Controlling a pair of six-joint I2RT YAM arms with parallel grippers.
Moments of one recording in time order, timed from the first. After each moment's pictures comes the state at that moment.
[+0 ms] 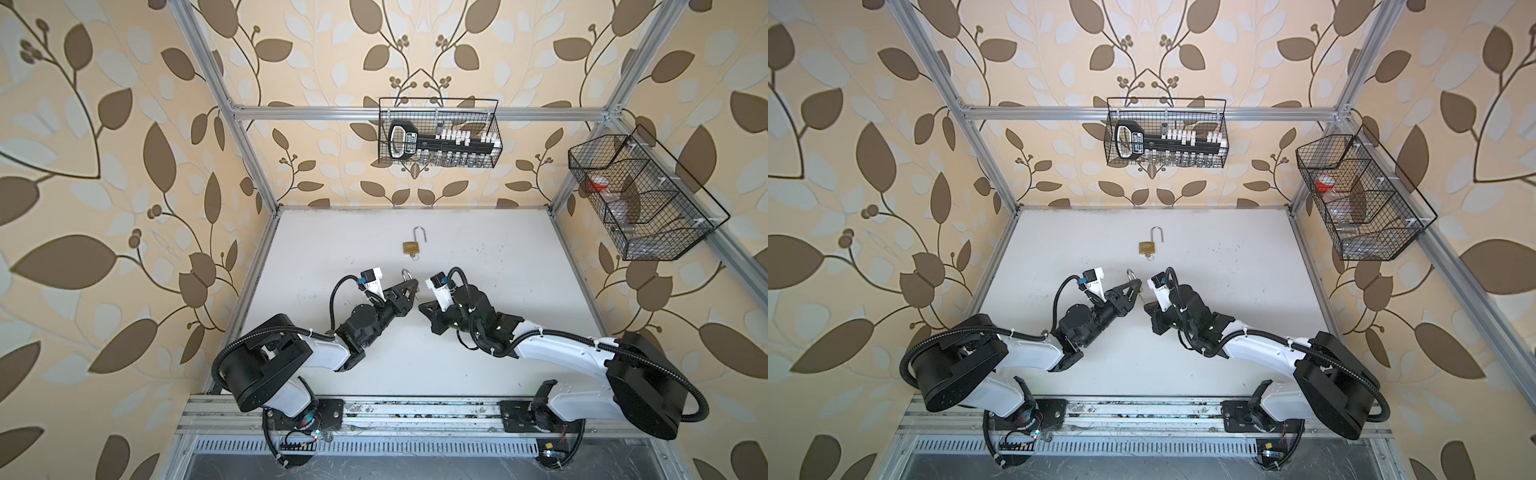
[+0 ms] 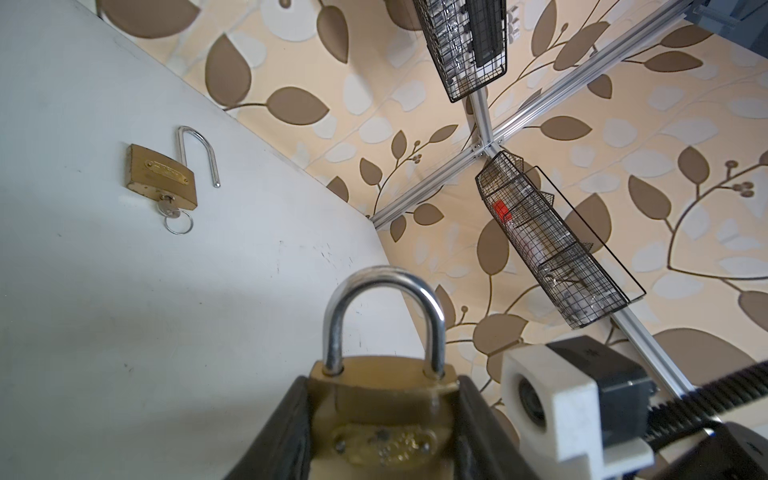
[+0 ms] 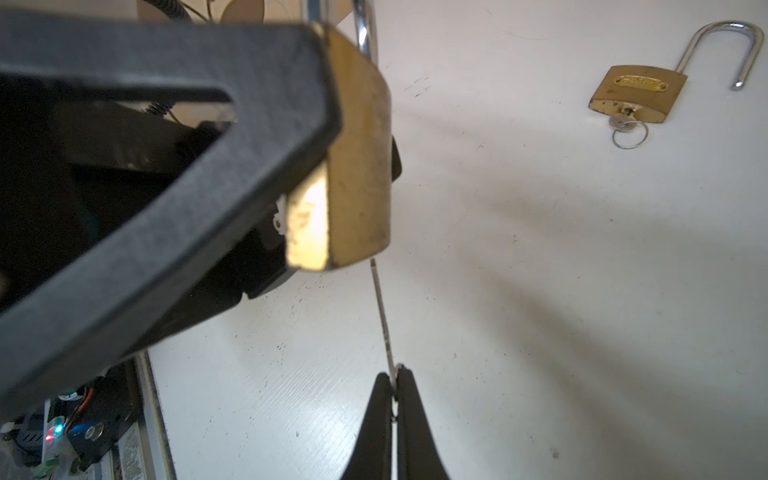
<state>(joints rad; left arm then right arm) -0.80 1.49 0.33 1.21 -0.16 -0.95 0.79 1.32 0.59 0.21 -0.08 0.30</state>
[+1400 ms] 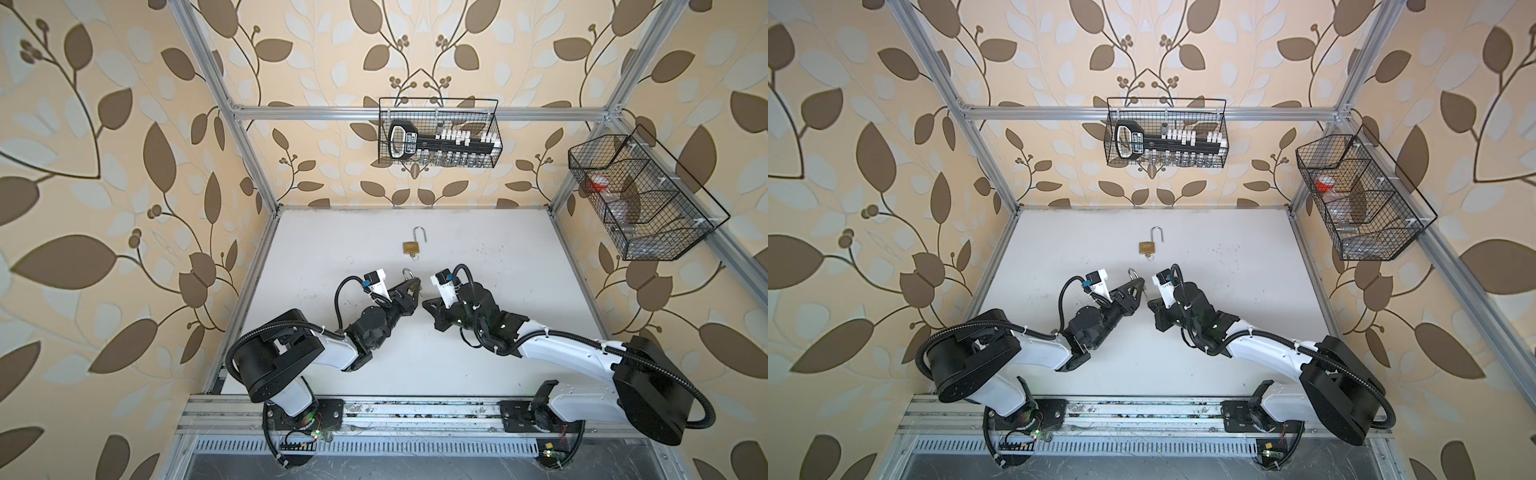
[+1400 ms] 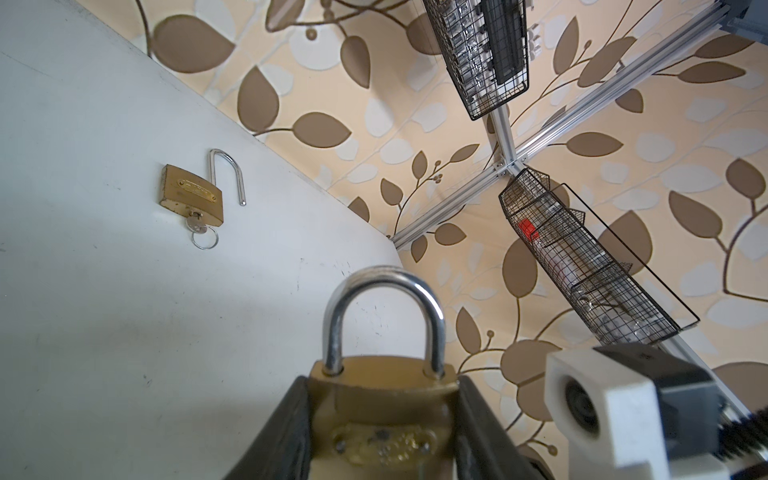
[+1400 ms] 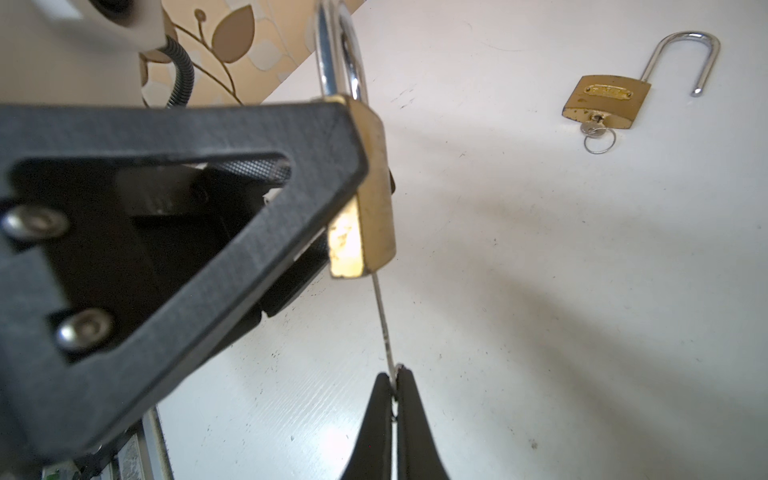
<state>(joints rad) -0.87 1.56 0.38 1.23 -0.32 -0.92 0.76 1.30 0.59 0.18 -0.09 0.31</state>
